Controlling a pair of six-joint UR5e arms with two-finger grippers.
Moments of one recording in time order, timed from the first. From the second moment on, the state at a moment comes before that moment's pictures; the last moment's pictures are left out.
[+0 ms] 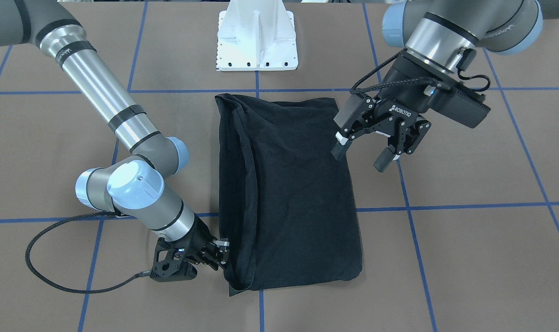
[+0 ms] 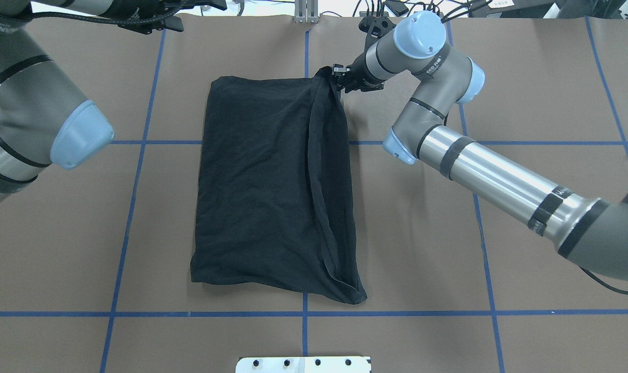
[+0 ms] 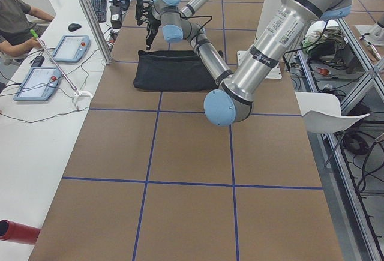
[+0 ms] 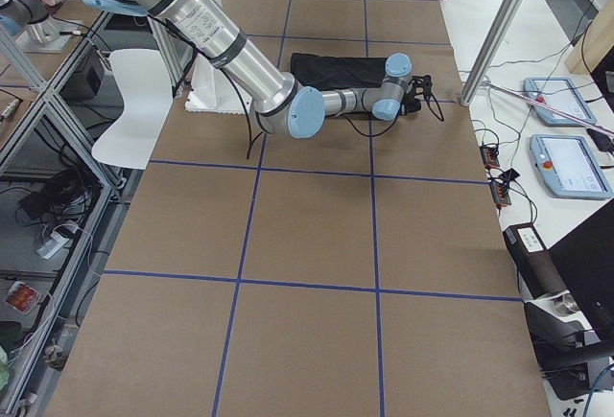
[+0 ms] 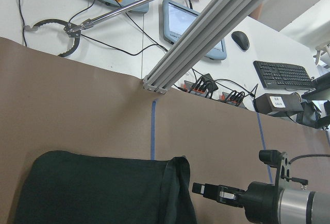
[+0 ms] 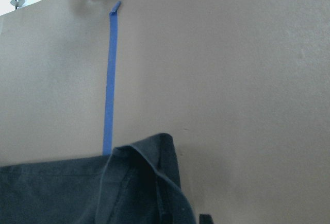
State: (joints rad) left arm -0.96 -2.20 -1.79 -2.06 -1.97 -1.32; right arm 0.81 -0.58 0.70 -0.57 1.99 1.25
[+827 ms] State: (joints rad) left arm -0.97 -2.20 -1.79 -2.05 -1.99 -1.32; right arm 0.81 -0.53 0.60 -0.57 1.97 1.21
